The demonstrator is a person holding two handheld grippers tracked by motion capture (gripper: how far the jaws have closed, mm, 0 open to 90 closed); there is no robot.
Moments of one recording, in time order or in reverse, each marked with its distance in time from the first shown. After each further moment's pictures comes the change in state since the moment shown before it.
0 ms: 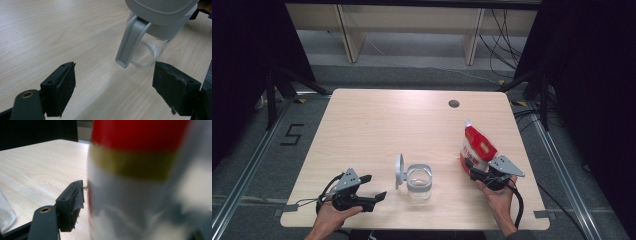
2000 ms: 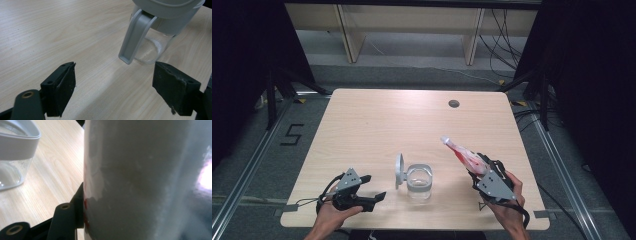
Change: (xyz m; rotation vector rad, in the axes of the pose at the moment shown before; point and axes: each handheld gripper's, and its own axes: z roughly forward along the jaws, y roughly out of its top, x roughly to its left) left arm 0.002 -0.003 0.001 0.026 0.014 -0.001; right arm 0.049 0.046 -0.054 0.047 -0.062 -0.627
